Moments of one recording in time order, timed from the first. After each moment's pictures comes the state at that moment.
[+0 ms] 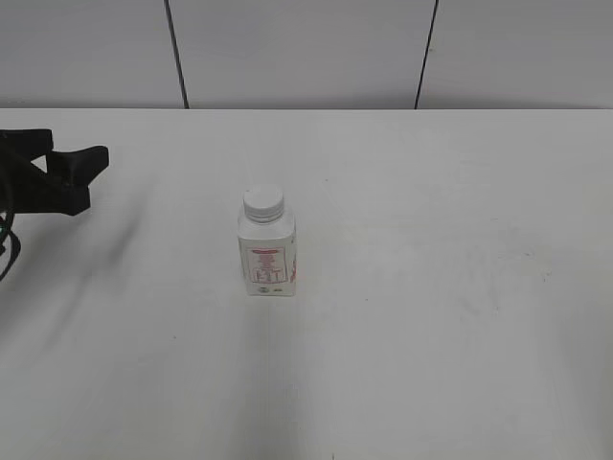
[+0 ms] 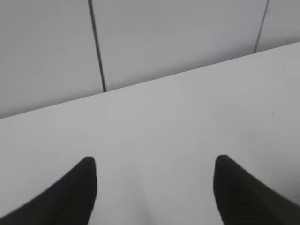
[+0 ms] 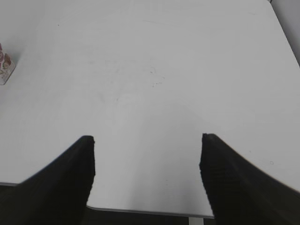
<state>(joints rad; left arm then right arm) 0.02 1.66 -0.49 0.62 -0.88 -0.24 0.01 -0.01 -0.52 0.12 1.10 -0.18</state>
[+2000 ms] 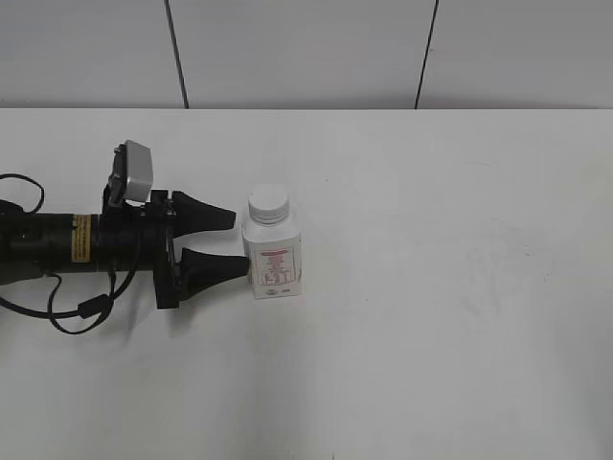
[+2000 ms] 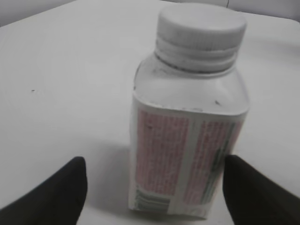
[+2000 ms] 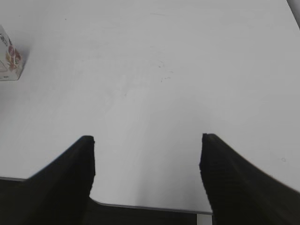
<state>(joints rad) -0.09 2.24 -0.93 1.40 -1.20 -0.43 0.01 0.03 -0.52 0.15 1.10 -0.18</state>
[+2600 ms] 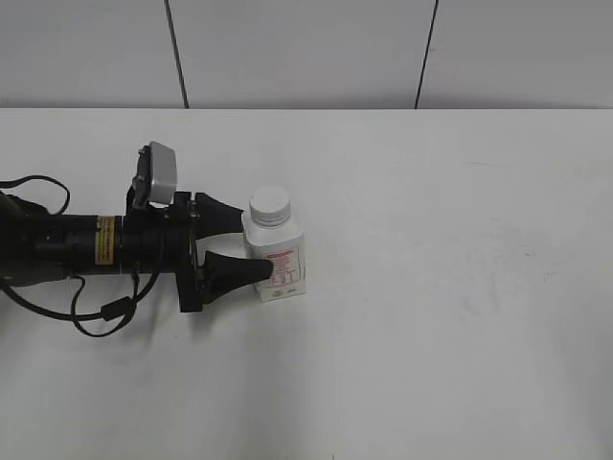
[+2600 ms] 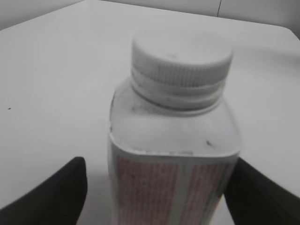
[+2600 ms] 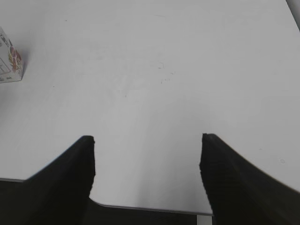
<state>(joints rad) -0.16 2.24 -0.93 1.35 -1.20 -0.43 0.01 0.04 -0.52 0.15 1.09 -0.18</state>
